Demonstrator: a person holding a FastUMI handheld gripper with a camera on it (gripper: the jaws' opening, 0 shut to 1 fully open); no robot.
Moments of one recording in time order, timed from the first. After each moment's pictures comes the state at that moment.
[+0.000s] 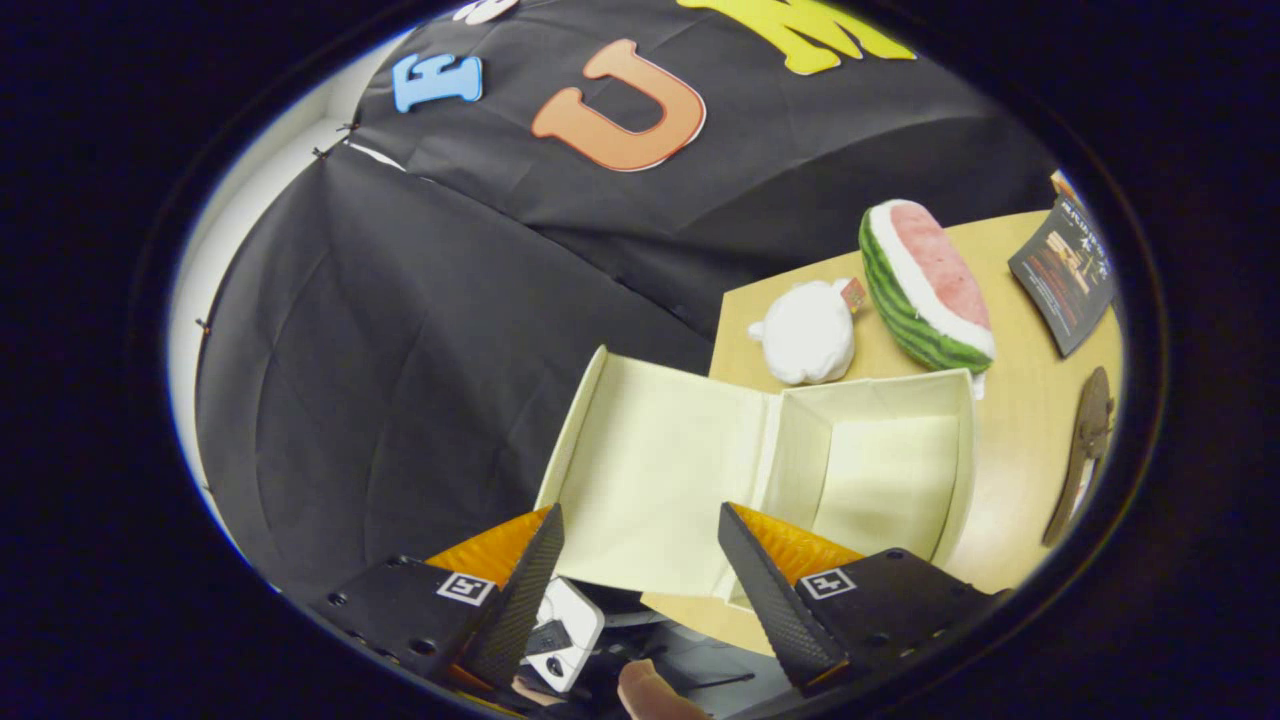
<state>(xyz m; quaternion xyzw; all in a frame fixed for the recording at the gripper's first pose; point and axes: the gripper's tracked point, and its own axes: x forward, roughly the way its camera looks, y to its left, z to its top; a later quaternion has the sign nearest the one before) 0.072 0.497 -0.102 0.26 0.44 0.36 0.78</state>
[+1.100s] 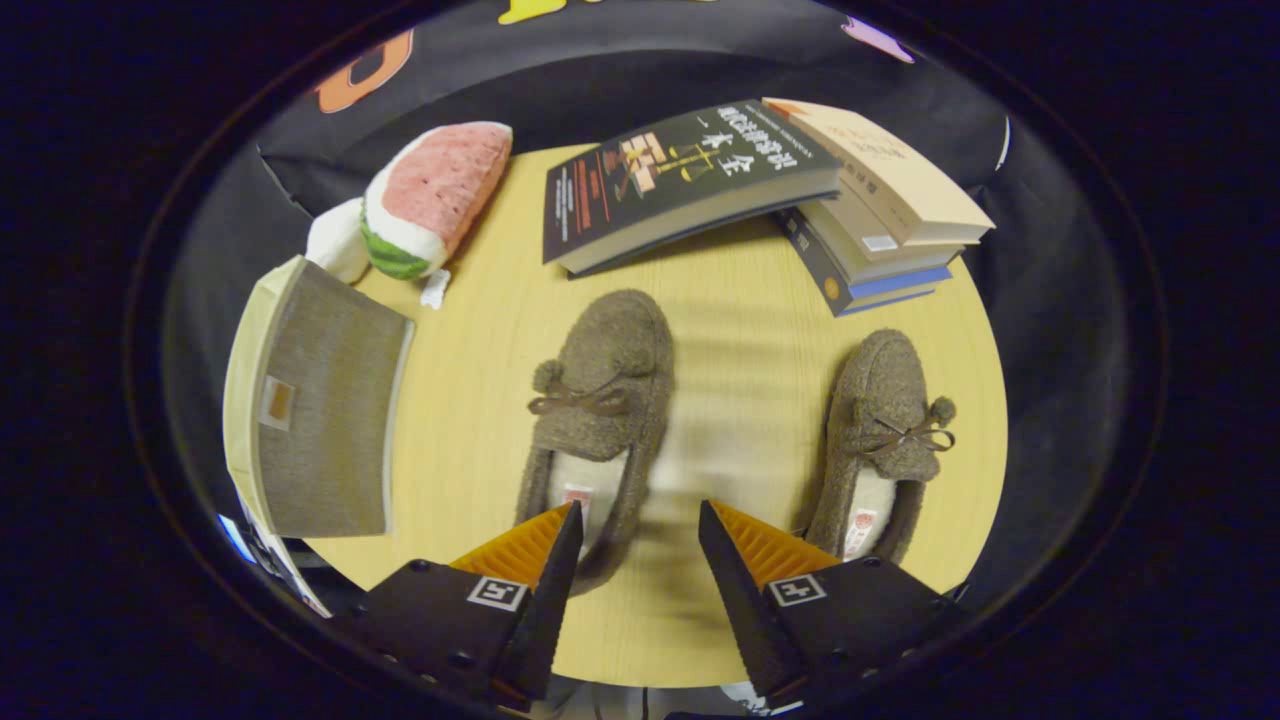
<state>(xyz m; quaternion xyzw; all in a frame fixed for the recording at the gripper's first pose) 0.117 0.087 -0.383 0.01 0.59 0.04 0.81</state>
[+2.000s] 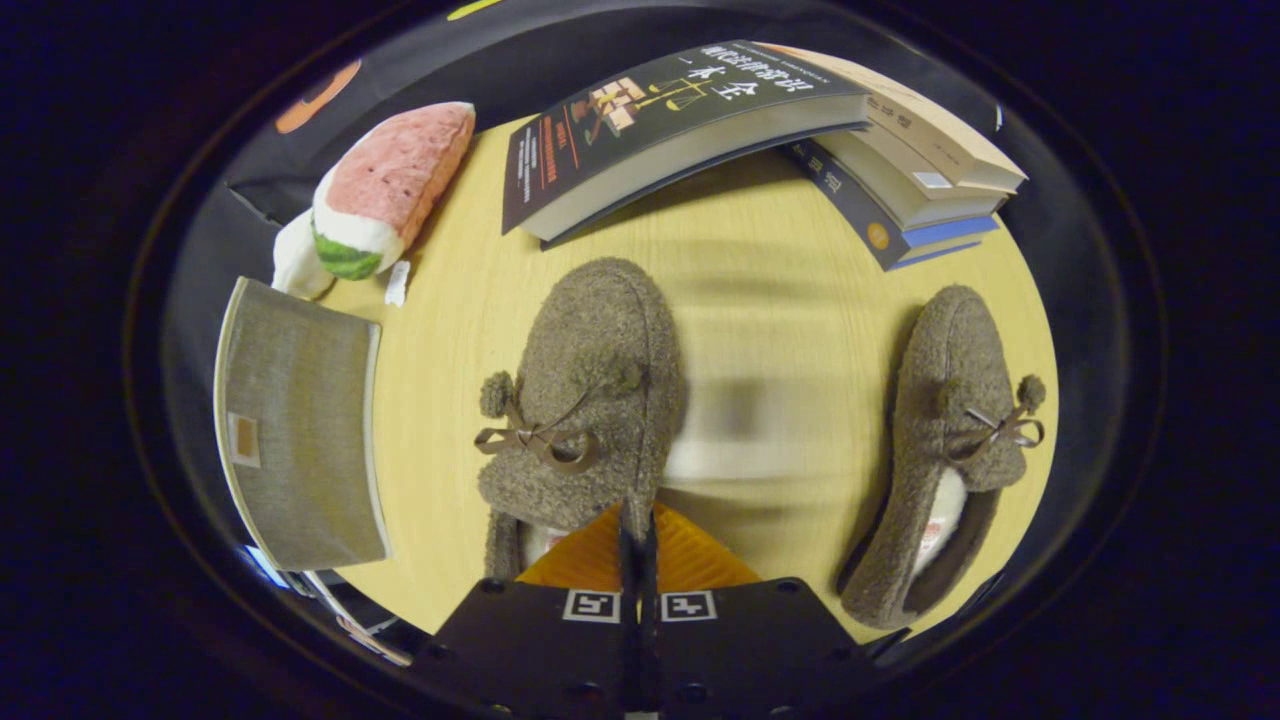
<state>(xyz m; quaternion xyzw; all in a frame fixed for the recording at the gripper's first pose) 0.127 0.112 -0.409 0.09 0.61 0.06 0.78</state>
